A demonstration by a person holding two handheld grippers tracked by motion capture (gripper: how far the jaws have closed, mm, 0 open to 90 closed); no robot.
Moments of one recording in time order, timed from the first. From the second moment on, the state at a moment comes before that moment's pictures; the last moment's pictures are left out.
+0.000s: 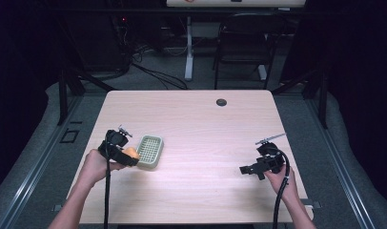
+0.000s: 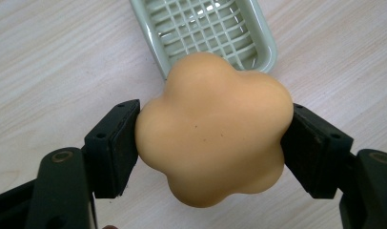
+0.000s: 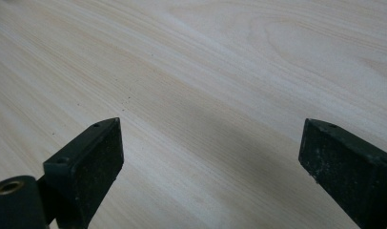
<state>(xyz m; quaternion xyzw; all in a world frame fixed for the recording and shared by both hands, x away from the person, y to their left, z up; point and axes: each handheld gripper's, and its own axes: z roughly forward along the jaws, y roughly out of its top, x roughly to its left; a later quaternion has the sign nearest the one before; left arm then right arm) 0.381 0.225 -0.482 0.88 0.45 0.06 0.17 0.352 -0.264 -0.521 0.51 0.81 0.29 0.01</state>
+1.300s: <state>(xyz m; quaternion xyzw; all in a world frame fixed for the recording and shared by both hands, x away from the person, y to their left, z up) 0.423 0.193 -0.478 0.88 0.43 0.06 0.17 0.352 -0.263 -0.522 0.51 0.81 0.29 0.01</state>
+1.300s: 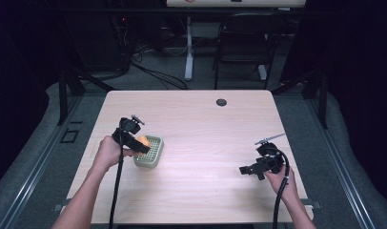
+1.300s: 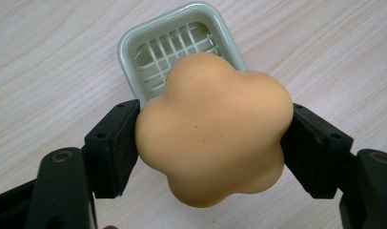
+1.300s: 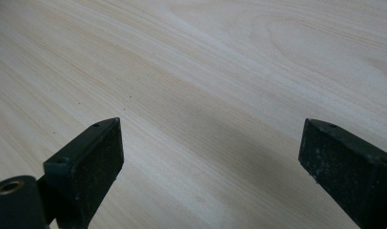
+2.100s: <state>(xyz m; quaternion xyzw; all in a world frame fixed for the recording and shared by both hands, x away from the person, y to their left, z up) 0.440 0.177 -0.494 0.88 0.44 0.04 0.16 0.352 -0.262 -0.522 0.51 0.81 0.29 0.00</state>
